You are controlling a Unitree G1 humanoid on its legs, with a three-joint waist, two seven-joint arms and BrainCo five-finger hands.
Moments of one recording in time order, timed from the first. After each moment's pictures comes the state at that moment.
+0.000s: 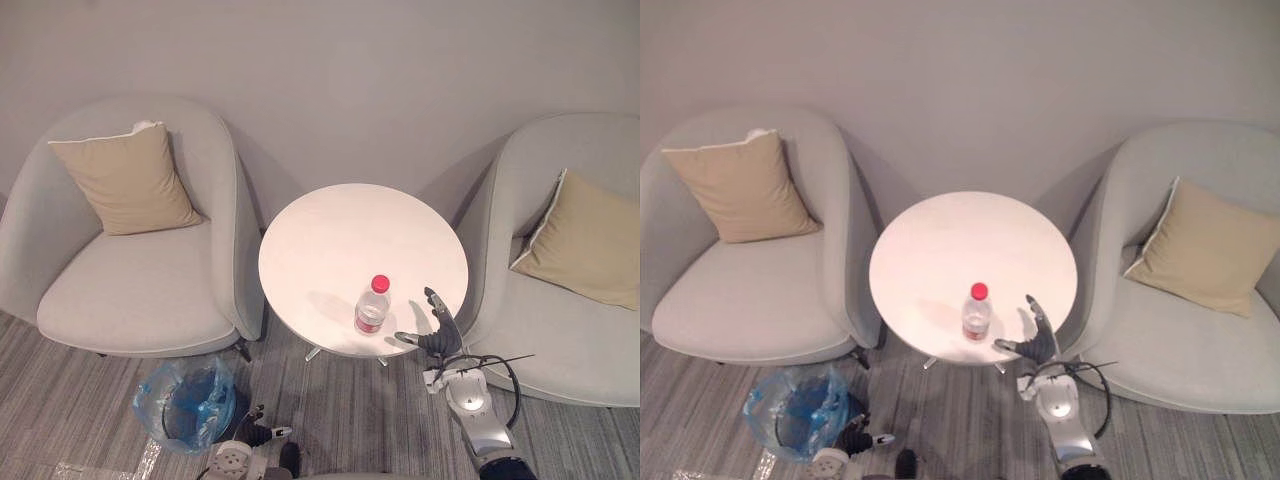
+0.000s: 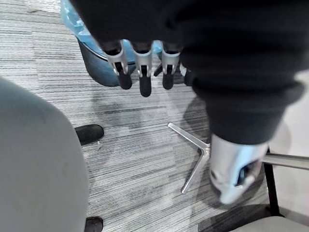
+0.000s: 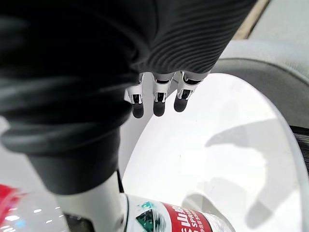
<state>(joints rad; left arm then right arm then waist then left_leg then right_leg) 0.03 0.12 -0.16 1.07 0.05 -0.12 0.05 -0.01 -0.20 0.06 0.37 -0.15 -0.19 -0.19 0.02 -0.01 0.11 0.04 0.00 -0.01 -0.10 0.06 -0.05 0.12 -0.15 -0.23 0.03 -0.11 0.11</state>
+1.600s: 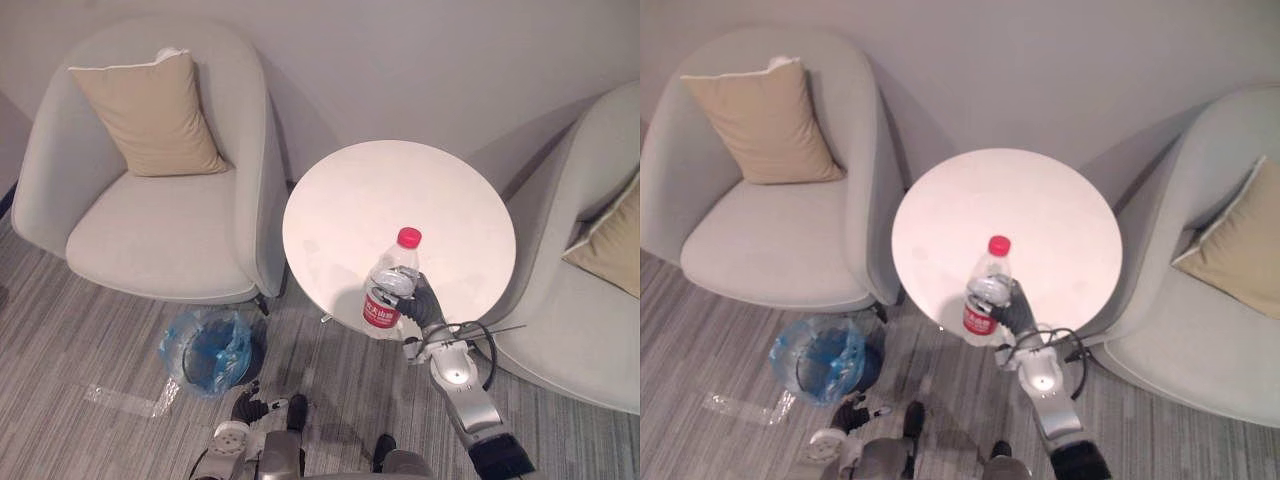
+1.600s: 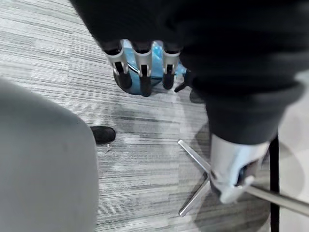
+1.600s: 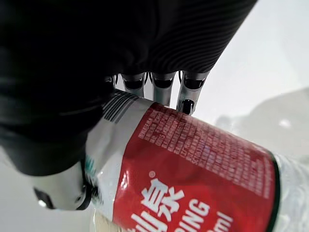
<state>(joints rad) 0.00 0.11 -0.10 1.00 0.02 -0.12 0.06 0.07 -0.21 0.16 0.05 -0.08 -0.20 -0.11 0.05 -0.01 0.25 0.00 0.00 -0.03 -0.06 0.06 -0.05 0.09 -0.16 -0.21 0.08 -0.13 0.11</state>
